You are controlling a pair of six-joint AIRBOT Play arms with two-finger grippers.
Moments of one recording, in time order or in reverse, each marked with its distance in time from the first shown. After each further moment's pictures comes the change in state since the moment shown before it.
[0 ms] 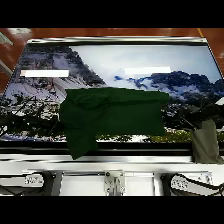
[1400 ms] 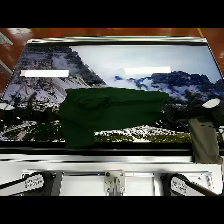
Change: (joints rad) left arm -0.002 0.201 0.095 -0.007 -0.052 0.119; right arm 0.145 0.119 -0.088 0.214 -0.217 -0.143
